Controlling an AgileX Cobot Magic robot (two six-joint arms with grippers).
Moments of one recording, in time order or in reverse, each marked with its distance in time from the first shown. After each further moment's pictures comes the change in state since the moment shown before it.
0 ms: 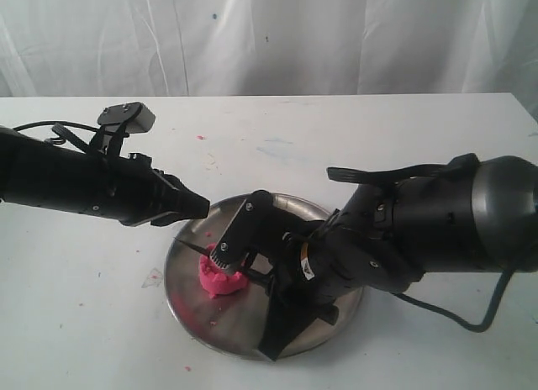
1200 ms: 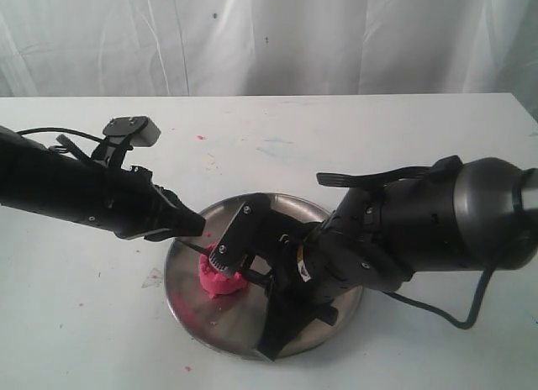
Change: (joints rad) left arm 0.000 0.010 0.000 0.148 0.022 -0.088; right arm 0.000 0.031 -0.014 -0.037 0.003 0.035
